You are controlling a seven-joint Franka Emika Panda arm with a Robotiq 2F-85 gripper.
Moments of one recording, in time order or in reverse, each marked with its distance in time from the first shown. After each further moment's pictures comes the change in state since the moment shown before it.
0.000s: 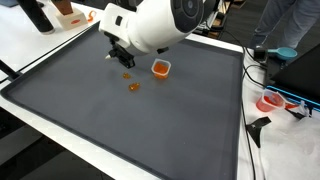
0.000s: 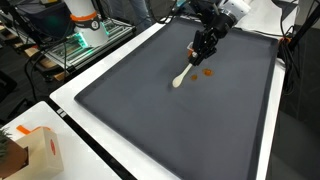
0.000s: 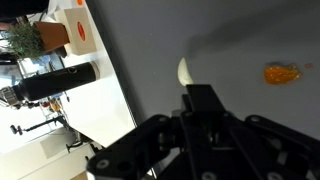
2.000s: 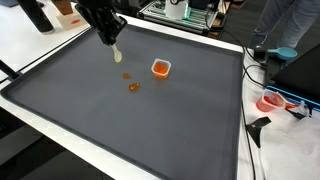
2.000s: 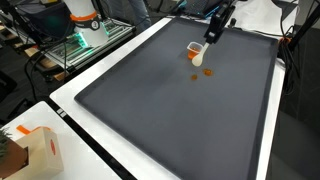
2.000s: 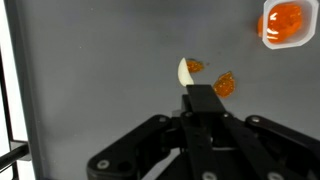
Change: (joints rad) arm -0.234 -0.197 0.073 0.045 0.542 0.107 -0.809
